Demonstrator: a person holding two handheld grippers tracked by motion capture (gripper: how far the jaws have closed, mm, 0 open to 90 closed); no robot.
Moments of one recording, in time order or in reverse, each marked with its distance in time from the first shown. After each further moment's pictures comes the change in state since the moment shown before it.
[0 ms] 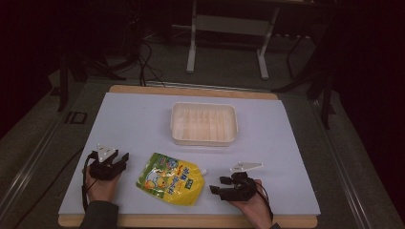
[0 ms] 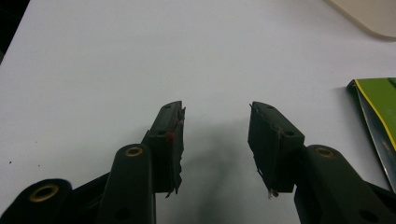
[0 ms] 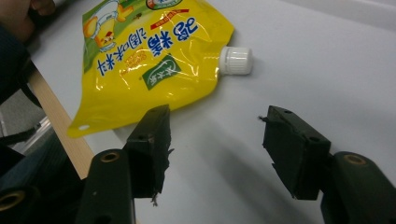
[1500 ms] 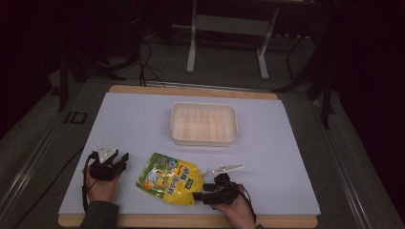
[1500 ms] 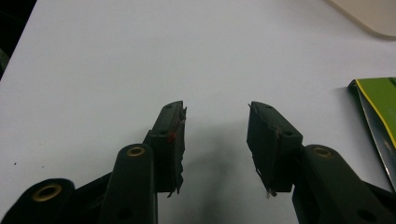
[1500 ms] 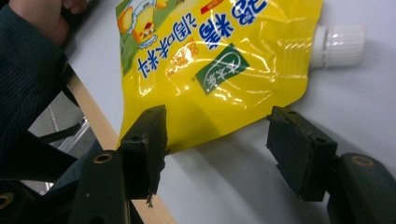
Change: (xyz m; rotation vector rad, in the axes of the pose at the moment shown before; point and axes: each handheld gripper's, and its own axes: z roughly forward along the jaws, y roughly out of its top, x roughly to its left) left arm -0.002 0.000 -0.001 -0.006 0.013 0.012; right arm 0.025 0.003 0.040 0.068 0.124 0.091
